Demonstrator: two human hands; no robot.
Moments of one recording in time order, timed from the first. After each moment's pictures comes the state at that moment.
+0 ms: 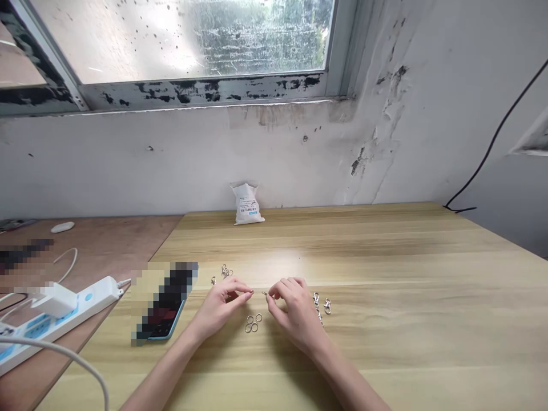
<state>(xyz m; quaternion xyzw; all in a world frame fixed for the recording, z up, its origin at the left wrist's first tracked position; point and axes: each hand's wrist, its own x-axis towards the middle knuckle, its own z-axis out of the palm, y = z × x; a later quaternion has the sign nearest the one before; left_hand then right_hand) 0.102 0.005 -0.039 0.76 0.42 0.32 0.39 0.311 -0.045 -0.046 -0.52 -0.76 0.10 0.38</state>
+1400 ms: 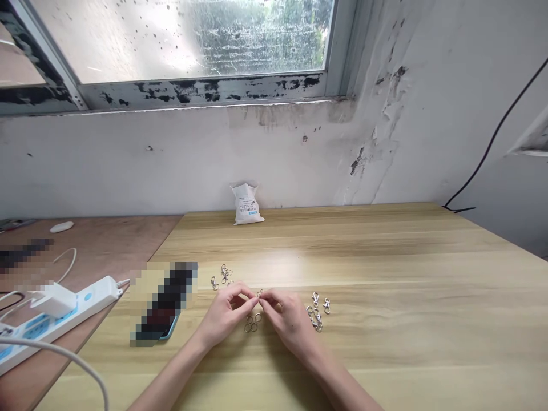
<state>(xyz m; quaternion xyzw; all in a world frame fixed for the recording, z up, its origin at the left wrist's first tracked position) 0.118 -0.009 -0.042 0.73 0.41 0.33 0.44 0.295 -0.048 -0.048 -0.50 -0.69 0.30 0.43</state>
